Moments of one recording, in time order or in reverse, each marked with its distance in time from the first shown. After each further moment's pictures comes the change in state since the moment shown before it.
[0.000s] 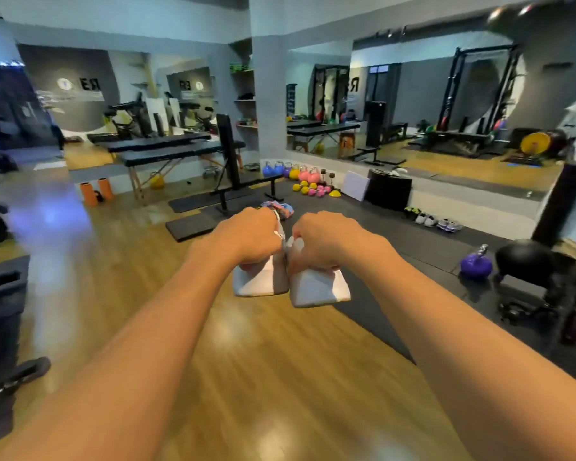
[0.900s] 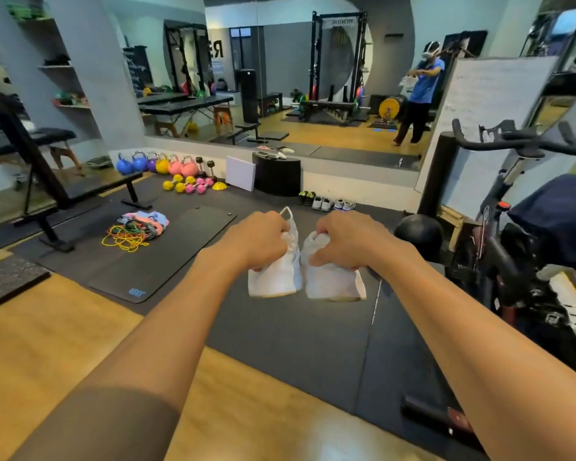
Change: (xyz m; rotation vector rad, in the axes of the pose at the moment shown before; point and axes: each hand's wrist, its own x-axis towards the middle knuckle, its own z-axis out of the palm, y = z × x) left_hand 0.649 0.145 0.180 -0.158 -0.166 0.448; right_hand 0.361 0.528 0.002 0.085 0.067 0.533
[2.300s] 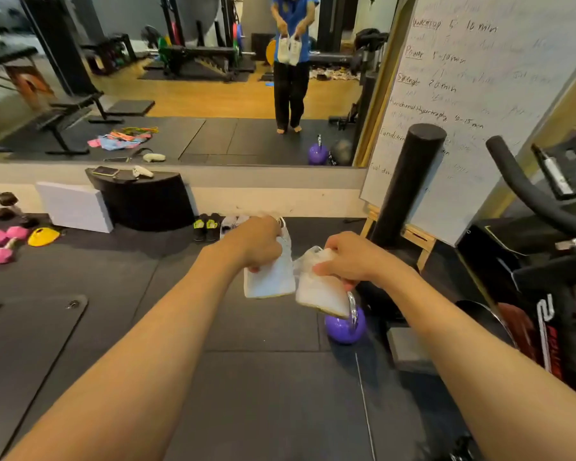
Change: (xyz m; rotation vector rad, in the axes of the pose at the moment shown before) left_hand 1.108 -0.123 0.124 -0.111 -0.363 0.276; right_hand 0.889 0.529 -0.039 0.421 -0.107 0.548
